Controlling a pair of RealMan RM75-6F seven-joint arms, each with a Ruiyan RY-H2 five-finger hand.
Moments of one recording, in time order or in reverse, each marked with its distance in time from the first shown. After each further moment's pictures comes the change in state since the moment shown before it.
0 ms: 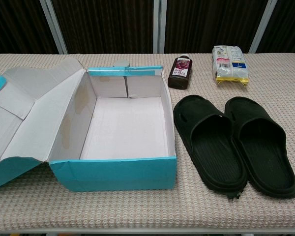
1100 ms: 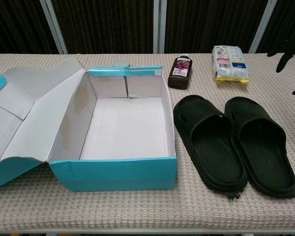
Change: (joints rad) left arm 0.009 0.003 0.020 0.010 0.009 0.009 -0.047; right arm 0.283 0.018 0.073 -0.126 0.187 -0.411 -0.041
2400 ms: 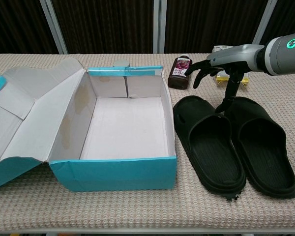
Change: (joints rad) left arm -0.001 0.058 0.028 -0.010 -0.006 -0.087 -0.154; right arm 0.541 -0.107 -0.089 0.046 0.595 -0.367 -0.109
